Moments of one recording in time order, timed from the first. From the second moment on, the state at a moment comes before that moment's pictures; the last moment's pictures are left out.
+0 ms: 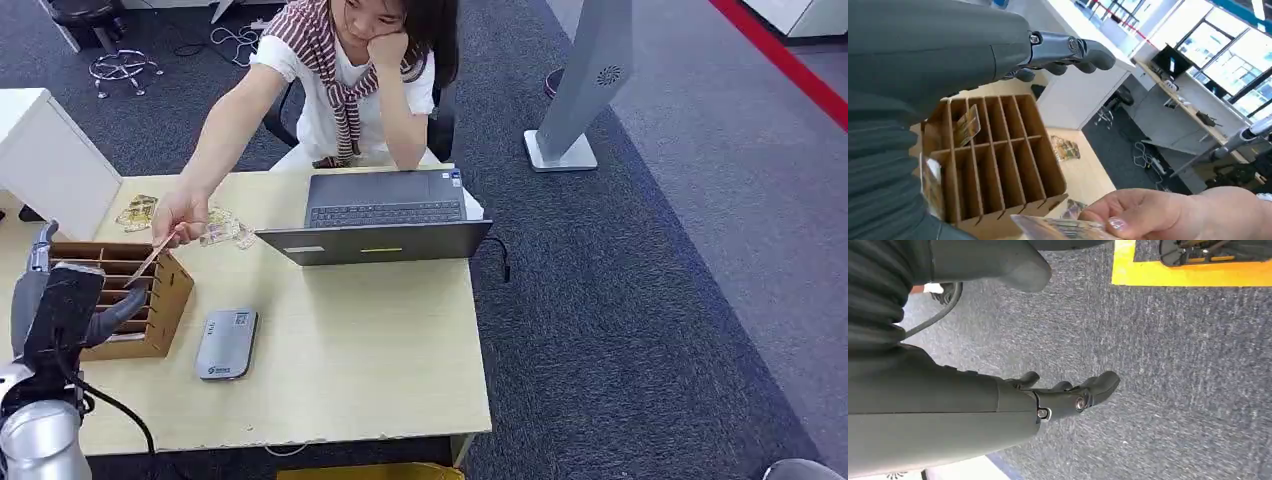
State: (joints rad) left arm -0.24 -0.03 0.23 -1.59 -0.74 -0.12 -0.06; right arm -0.07 0.23 -1.20 -0.22 1.37 -0.24 0.05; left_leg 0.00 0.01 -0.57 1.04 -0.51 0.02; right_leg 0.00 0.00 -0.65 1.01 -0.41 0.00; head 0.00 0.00
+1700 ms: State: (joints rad) left arm -0.42 0.16 -0.18 -1.46 -1.36 0.19 0.09; right arm -0.08 0.20 -1.12 -0.21 1.46 -0.21 0.09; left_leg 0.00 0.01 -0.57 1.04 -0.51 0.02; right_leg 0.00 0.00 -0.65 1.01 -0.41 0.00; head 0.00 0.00
